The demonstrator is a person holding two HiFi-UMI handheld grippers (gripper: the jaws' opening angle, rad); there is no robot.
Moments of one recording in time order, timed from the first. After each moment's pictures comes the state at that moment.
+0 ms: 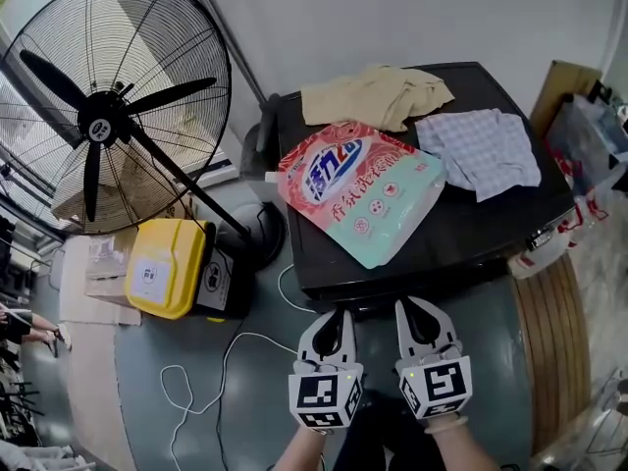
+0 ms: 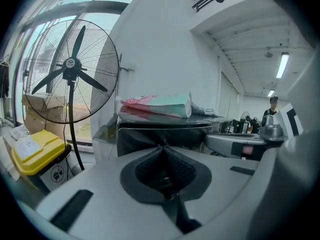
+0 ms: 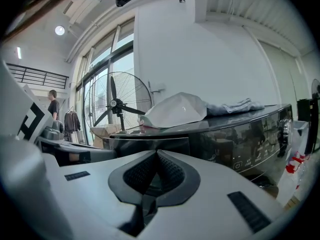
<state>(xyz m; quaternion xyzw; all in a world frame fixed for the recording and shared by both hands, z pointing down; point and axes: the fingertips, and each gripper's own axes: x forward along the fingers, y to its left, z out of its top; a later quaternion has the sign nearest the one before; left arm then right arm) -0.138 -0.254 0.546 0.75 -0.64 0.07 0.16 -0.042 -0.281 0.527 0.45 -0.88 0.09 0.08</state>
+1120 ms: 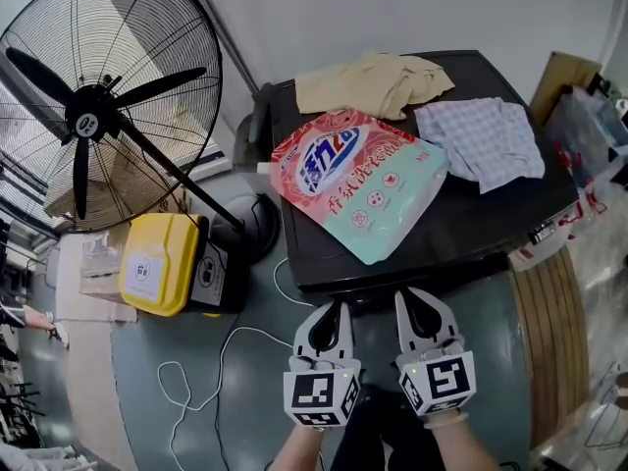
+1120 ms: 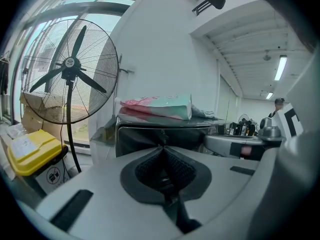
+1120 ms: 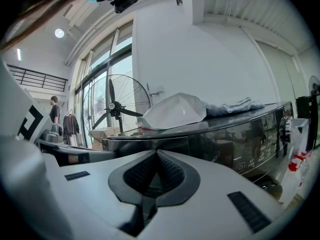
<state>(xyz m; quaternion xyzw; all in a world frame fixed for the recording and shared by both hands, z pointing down) -0.139 -0.262 0.545 0.75 -0.64 0.06 0.15 -0.044 -0.289 0.526 0.46 -0.88 0.09 0.06</state>
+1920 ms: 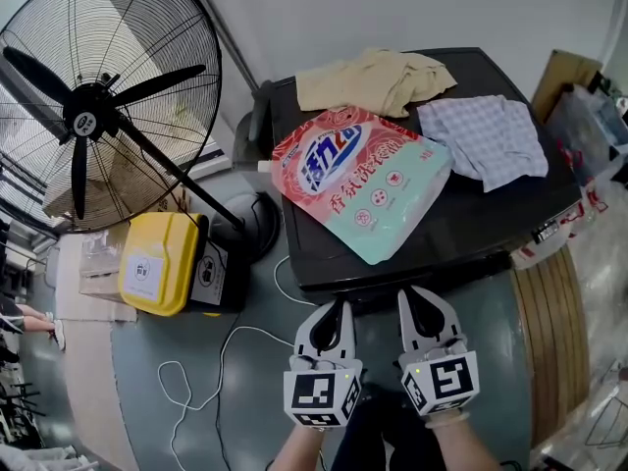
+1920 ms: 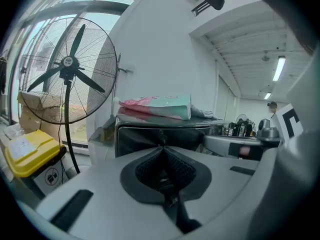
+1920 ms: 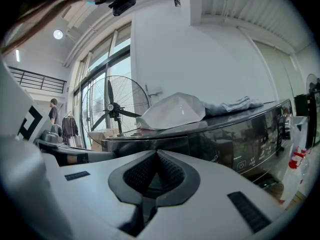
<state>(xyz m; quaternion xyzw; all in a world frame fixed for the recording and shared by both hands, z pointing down) -0.140 -0.265 0.545 0.76 -0.63 0.06 0.15 -0.043 -0.292 0.527 0.46 -0.88 0.10 0.06</state>
